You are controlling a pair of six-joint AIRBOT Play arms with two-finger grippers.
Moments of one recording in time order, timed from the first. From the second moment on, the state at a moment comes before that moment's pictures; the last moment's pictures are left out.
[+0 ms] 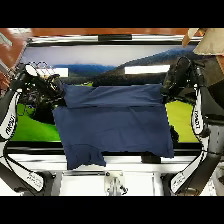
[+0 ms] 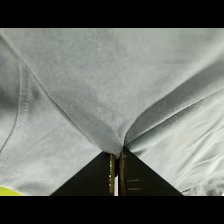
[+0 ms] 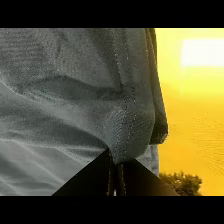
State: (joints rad) left arm 0.07 -1.87 1.67 1.16 -1.58 -1.35; right arm -0.12 -2.00 1.89 1.75 -1.65 -1.64
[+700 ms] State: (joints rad) left arm 0.05 -1.89 1.65 1.25 -1.61 -1.34; right arm -0.11 -2.02 1.89 1.71 -1.71 -1.64
